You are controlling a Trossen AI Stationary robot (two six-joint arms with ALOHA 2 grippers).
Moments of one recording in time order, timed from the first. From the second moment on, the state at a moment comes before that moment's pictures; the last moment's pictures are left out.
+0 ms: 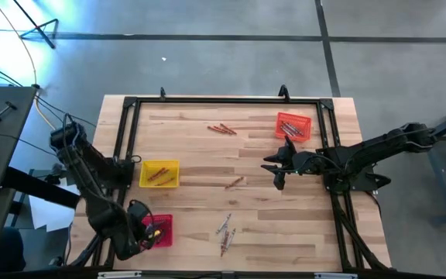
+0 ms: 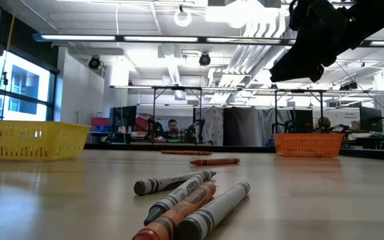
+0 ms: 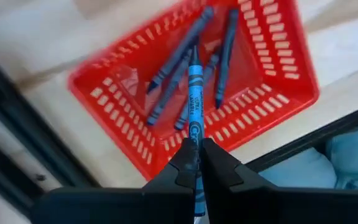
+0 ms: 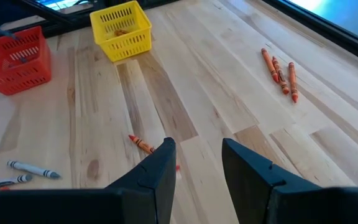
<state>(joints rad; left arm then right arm) -1.01 1.47 1.08 -1.00 -0.06 -2.12 0.20 1.02 0.51 -0.03 0.39 0.38</state>
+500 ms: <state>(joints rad) -1.02 1.63 1.06 -0.95 -0.06 -2.08 0.20 1.02 0.51 -0.02 0.43 0.38</state>
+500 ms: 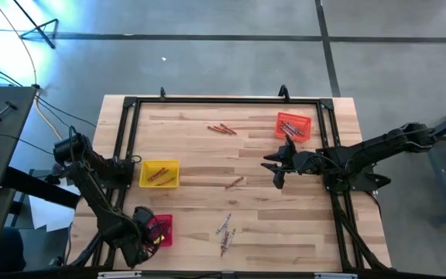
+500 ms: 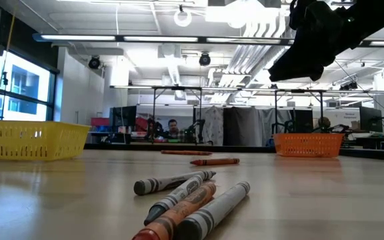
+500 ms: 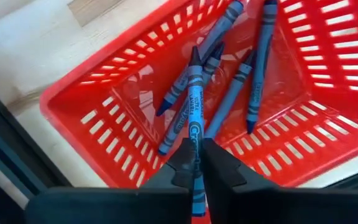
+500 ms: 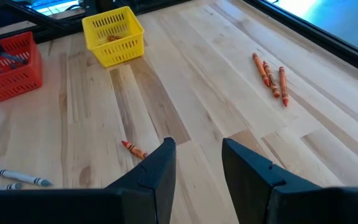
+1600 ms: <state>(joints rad) -0.71 1.56 1.16 -0.91 -0.25 -1.47 0.20 1.02 0.51 -0.02 0.43 0.38</state>
